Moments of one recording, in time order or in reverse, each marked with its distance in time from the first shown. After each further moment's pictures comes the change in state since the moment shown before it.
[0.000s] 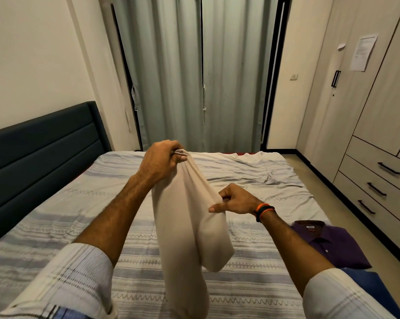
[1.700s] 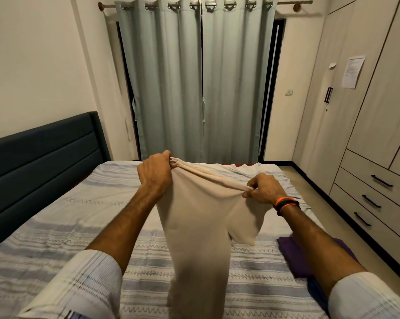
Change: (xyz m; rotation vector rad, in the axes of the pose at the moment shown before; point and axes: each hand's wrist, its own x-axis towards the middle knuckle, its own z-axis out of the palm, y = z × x) left_hand -0.013 0.004 -0.006 0.301 0.052 -0.327; right_hand -0.025 -0.019 -0.063 -0.430 0.422 0.331
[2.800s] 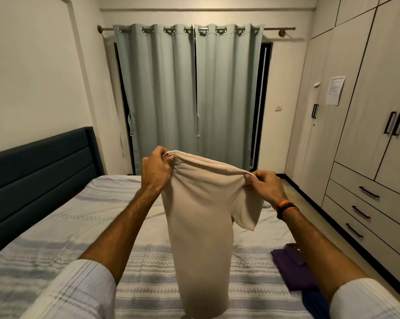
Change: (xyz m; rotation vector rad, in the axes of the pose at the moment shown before) left_hand 0.005 0.027 -0.041 -0.584 0.149 -0.095; right_hand -0.010 0.000 -0.037 0.432 0.316 -0.001
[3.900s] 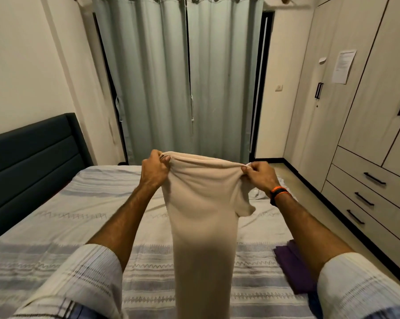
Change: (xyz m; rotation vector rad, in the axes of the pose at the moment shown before) left_hand 0.077 -0.056 0.105 0.053 -0.218 -0.162; right_hand 0.114 0.041 0.052 -0.062 -0.055 0.131
